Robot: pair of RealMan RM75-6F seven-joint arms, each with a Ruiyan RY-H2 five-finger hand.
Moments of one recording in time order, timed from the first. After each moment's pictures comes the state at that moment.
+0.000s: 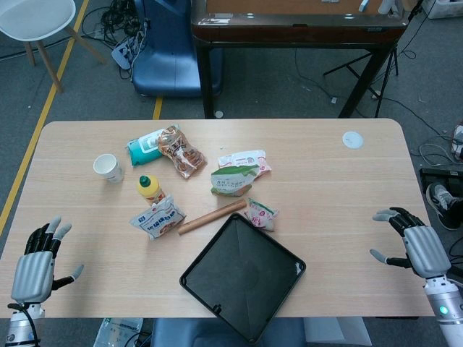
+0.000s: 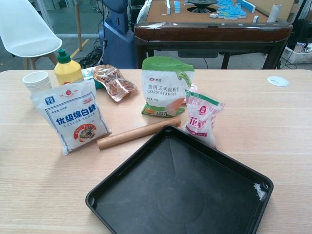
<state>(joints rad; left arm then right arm) -0.06 -1.29 -0.06 -1.69 1.45 1.53 0.19 0.15 -1.15 0.03 -1.44 -1.58 1.43 0.30</state>
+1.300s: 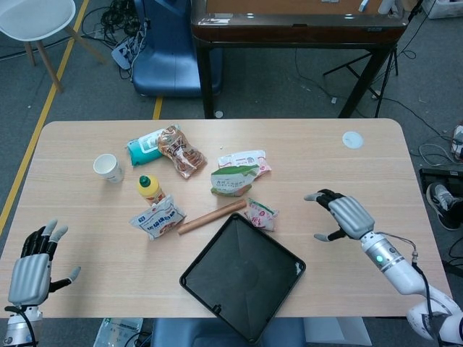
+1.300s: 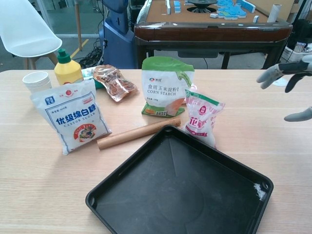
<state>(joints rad) -0.04 -1.29 -0.06 -1.69 1.44 1.54 0.18 0.53 -1.22 0.08 -1.44 -1.58 0.96 0.33</state>
